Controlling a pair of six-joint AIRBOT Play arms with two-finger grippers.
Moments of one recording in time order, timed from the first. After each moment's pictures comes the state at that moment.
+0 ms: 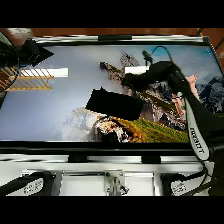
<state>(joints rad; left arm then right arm) 0.02 -1.23 1.57 0.82 -1.06 -1.42 0.18 -1.68 1.58 2.21 -1.09 -1.58</state>
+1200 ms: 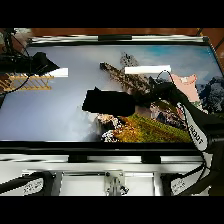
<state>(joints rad) 0.02 -1.30 1.57 0.88 -1.18 -1.45 0.08 -1.76 1.29 2.46 -0.98 -1.77</state>
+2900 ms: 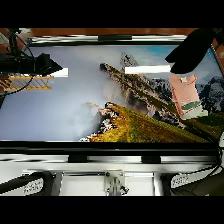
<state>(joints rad) -0.01 -1.30 1.57 0.88 -1.18 -1.42 -0.43 -1.74 2.05 2.37 -0.86 -1.55</state>
